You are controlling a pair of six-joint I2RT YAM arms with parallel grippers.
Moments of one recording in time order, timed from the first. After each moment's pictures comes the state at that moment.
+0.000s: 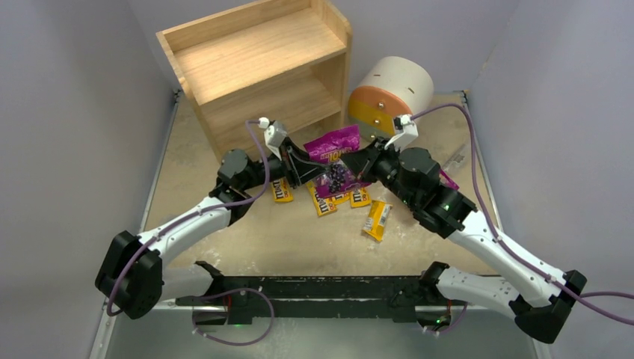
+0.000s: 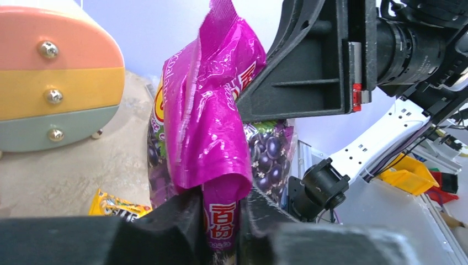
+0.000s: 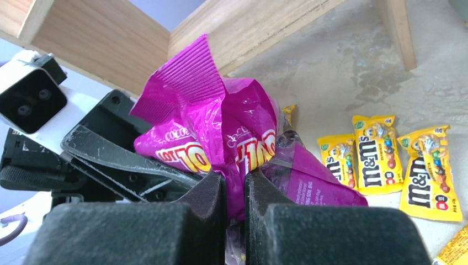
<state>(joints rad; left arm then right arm) -0.59 1.22 0.72 0.75 0.68 -0.54 0.81 0.96 1.02 -0.25 0.19 0.75</state>
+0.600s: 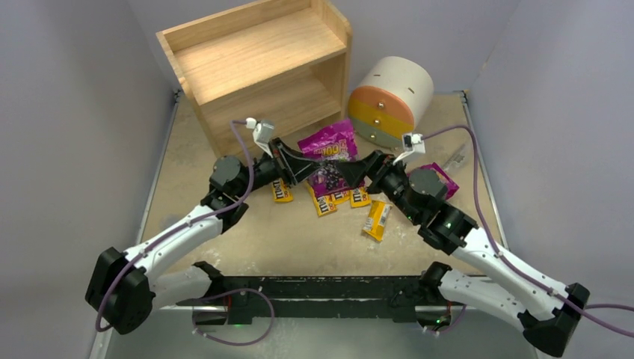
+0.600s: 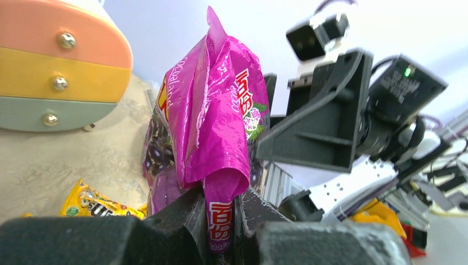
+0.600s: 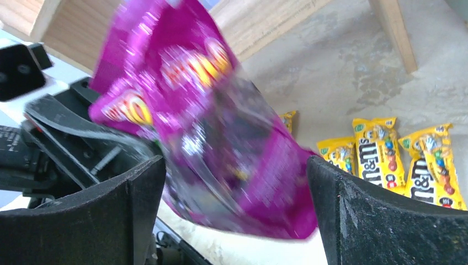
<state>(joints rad) -0.60 1.13 0.69 0.70 0.55 -0.71 0.81 0.84 0.83 -0.10 0.21 0.74</state>
